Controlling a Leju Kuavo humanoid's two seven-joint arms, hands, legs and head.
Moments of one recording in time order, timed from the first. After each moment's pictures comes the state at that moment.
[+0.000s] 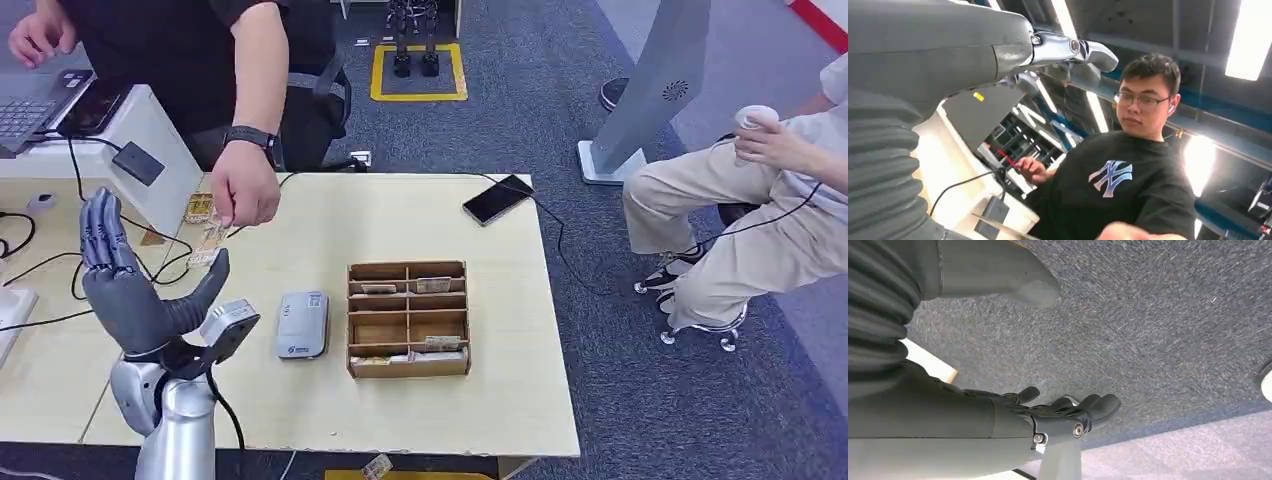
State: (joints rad) left arm -0.20 -0.27 0.20 -1.53 -0.94 0.70 -0.70; right arm -0.14 0.31 -1.54 -0.62 1.11 -0.69 -0.42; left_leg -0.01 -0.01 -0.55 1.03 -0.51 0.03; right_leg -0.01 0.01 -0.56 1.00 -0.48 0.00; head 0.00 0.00
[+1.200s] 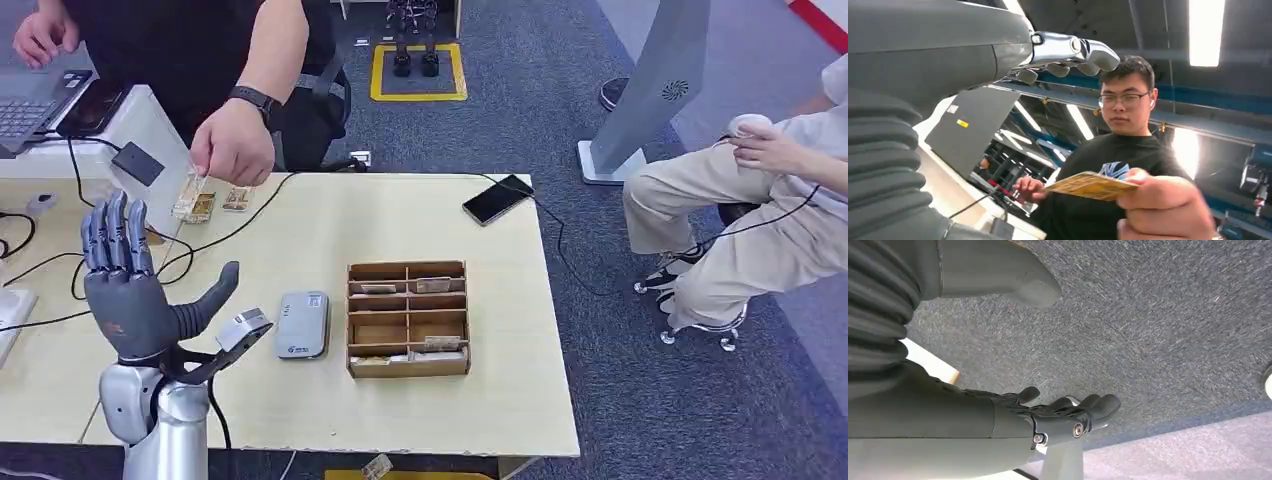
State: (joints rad) left arm -0.19 -0.26 0.25 -1.55 -1.11 0.70 -0.70; right arm -0.14 0.31 -1.54 -0.62 1.10 -0.69 -0.41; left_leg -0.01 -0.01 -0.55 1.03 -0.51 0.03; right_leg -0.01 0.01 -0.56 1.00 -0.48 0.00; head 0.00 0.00
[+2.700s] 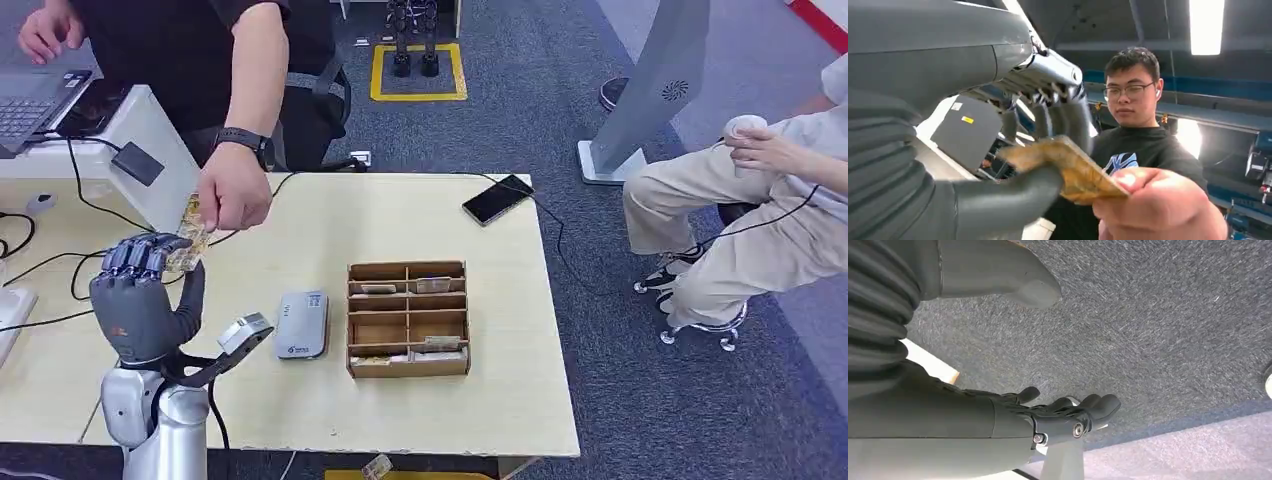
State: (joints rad) left arm -0.19 -0.26 0.27 -1.53 -1.12 0.70 -0.70; right arm -0.14 0.31 -1.54 -0.62 1.10 -0.69 -0.42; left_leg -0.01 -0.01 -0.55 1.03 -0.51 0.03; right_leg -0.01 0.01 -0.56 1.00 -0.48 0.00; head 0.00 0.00
